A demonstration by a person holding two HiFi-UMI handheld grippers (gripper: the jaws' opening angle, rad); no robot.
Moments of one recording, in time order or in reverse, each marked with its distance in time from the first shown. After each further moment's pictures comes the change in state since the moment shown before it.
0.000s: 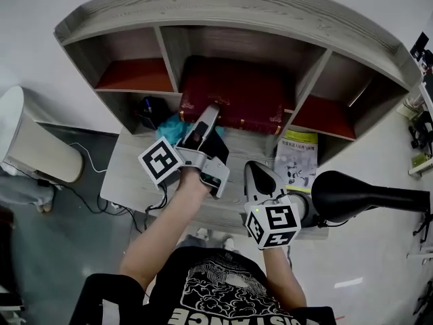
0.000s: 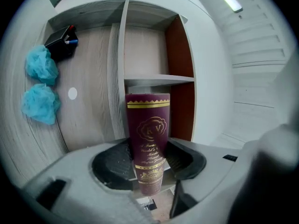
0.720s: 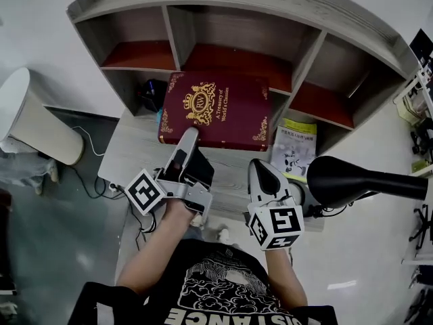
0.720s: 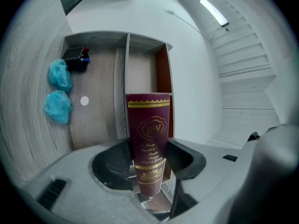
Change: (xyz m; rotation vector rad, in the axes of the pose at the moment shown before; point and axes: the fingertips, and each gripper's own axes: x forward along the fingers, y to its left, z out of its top) left arm -0.092 -0.021 -0.027 0.004 -0.137 -0.068; right arm -0.049 -0.008 0.002 -0.025 -0.019 0.034
